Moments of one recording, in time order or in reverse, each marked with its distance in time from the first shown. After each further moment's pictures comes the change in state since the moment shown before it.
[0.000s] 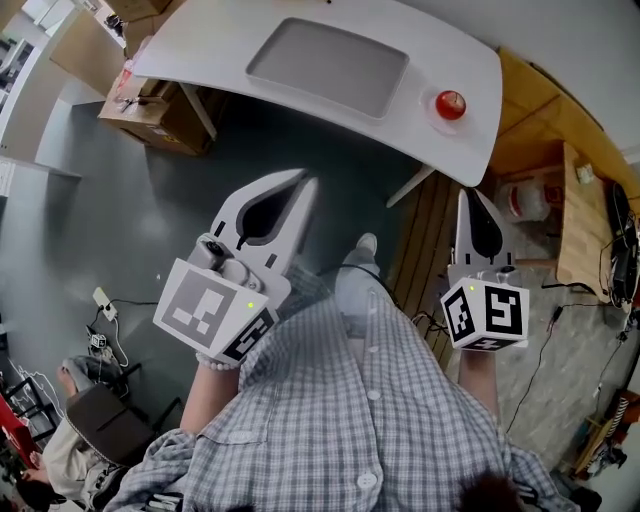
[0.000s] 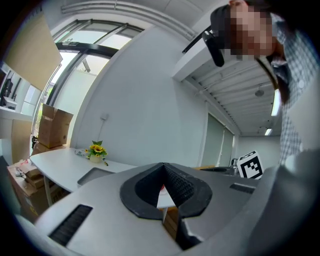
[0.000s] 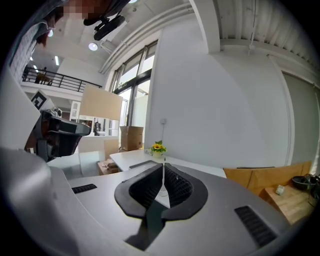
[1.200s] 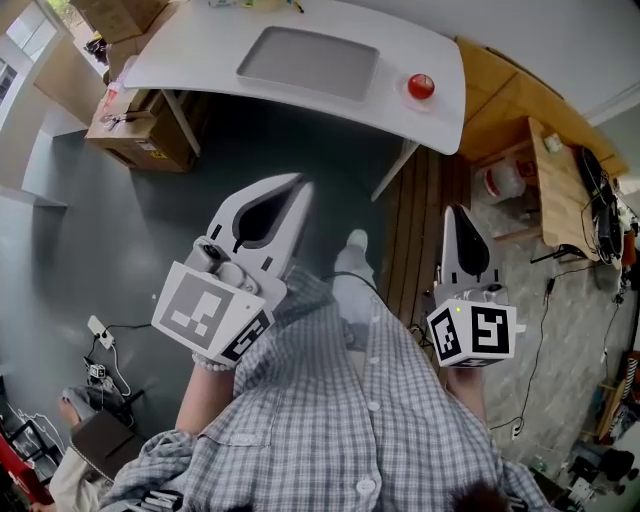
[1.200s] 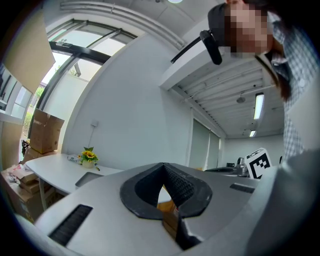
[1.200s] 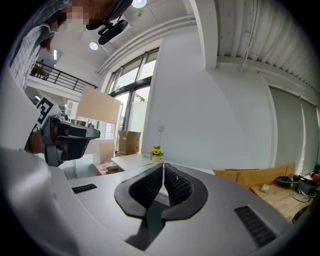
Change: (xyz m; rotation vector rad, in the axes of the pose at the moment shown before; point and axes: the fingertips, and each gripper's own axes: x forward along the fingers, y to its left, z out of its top) left arm -0.091 -0.037 0.007 0.045 -0.066 -0.138; right arm -0.119 0.075 0.014 -0.011 -0.068 -0.110
